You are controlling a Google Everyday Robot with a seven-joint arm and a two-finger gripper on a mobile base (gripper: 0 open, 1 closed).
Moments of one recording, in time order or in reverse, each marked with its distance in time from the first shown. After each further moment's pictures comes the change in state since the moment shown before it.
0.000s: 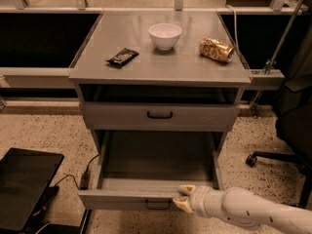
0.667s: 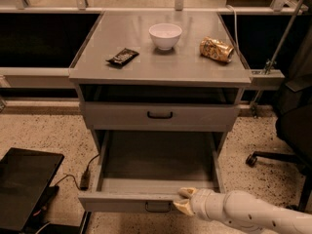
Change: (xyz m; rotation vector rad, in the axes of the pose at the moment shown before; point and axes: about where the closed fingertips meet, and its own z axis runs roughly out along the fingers) arm 0.005 0.008 -0.005 -0.005 -0.002 0.013
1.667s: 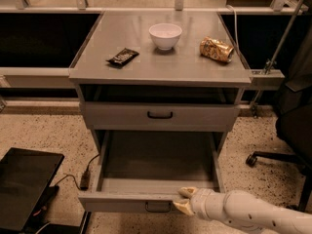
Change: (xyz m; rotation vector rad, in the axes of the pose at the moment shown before) arm 0.000 0.000 0.000 0.000 0.000 0.000
